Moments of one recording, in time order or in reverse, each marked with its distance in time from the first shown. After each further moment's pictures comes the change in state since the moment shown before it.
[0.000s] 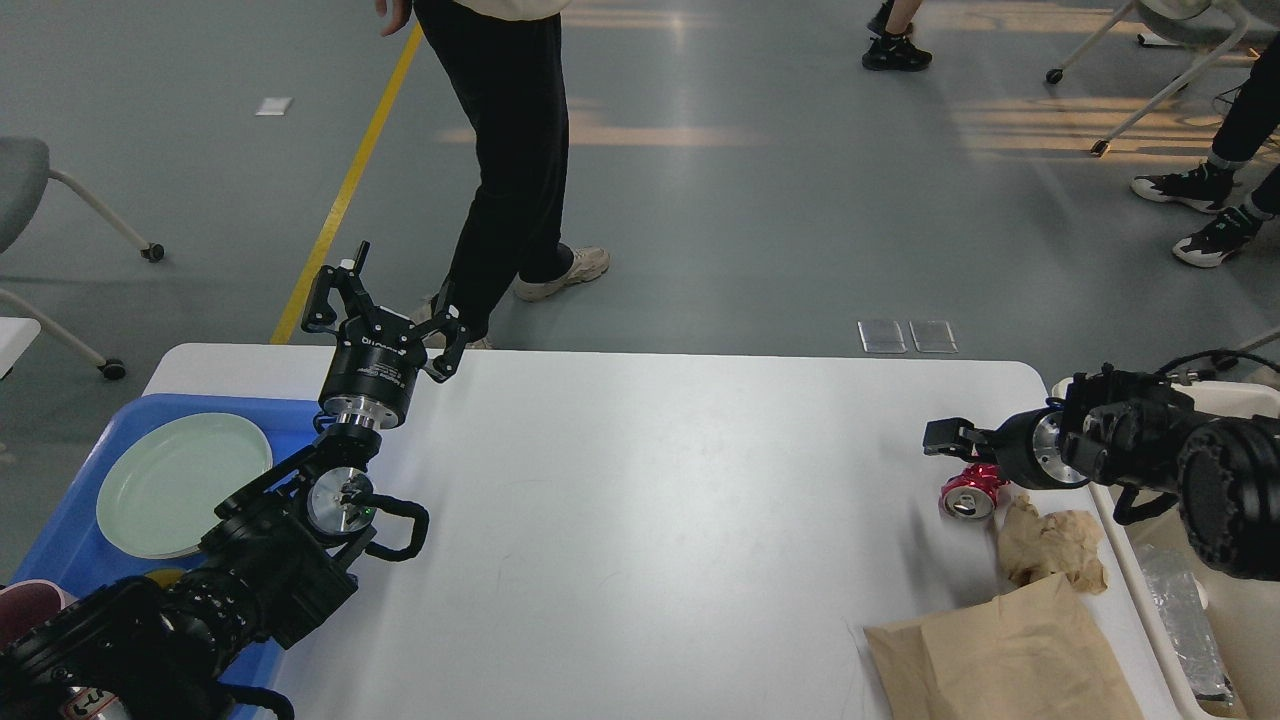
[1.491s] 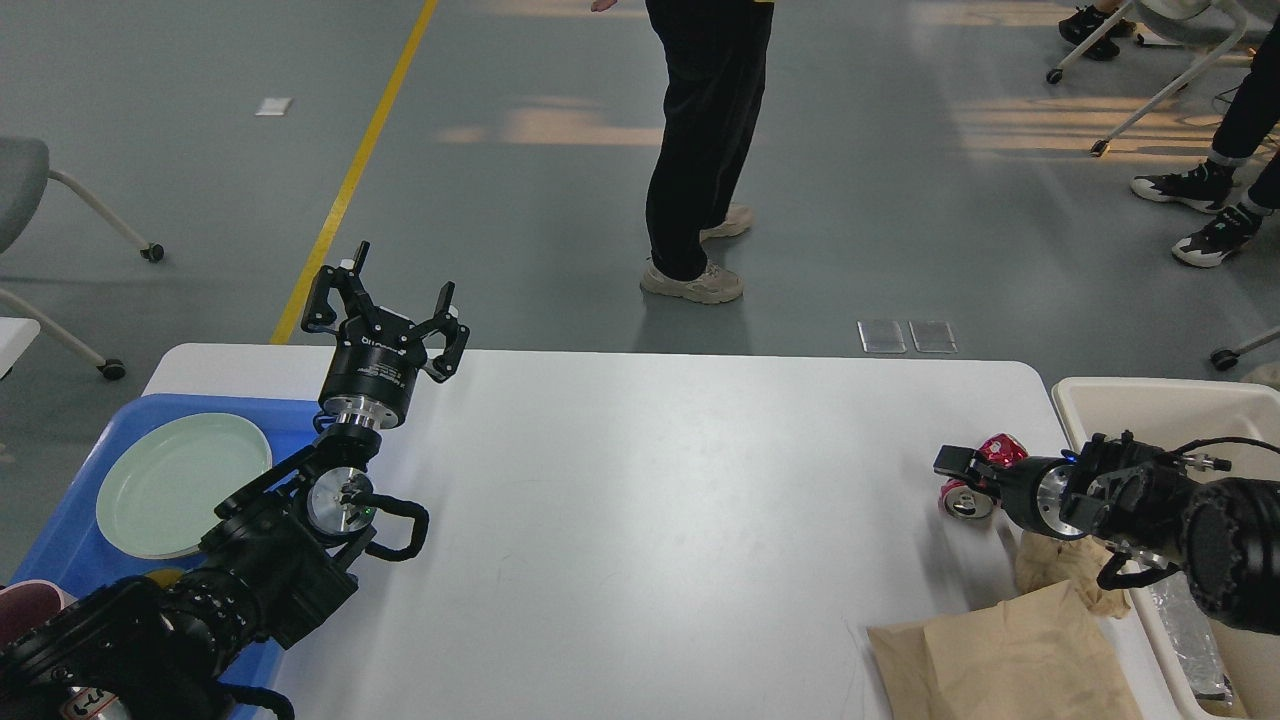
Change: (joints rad) left arm 0.000 0.000 0.000 0.000 0.000 0.000 0.000; right arm -0.131 -0.007 0.094 -0.019 0.084 -0.139 0.001
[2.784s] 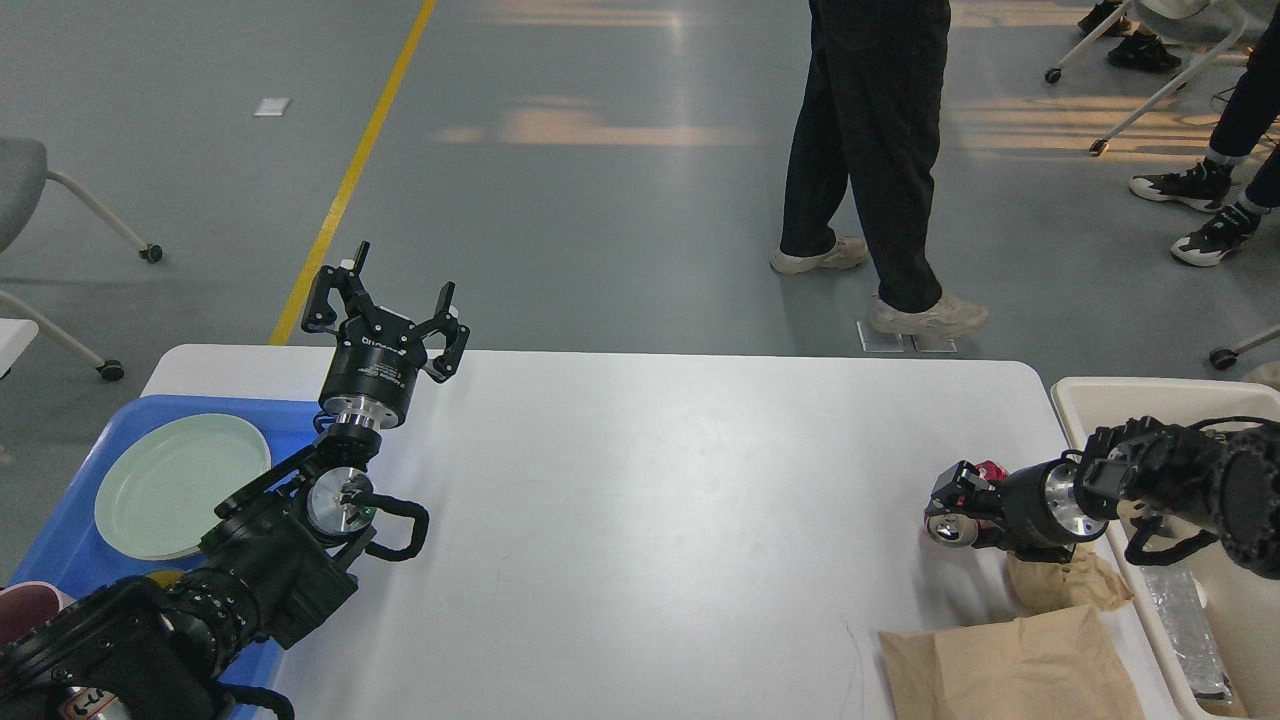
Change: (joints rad) left arm 0.000 0.000 0.000 0.000 0.000 0.000 0.000; right arm 0.145 -0.051 -0.009 0.117 -0.031 0.401 0.000
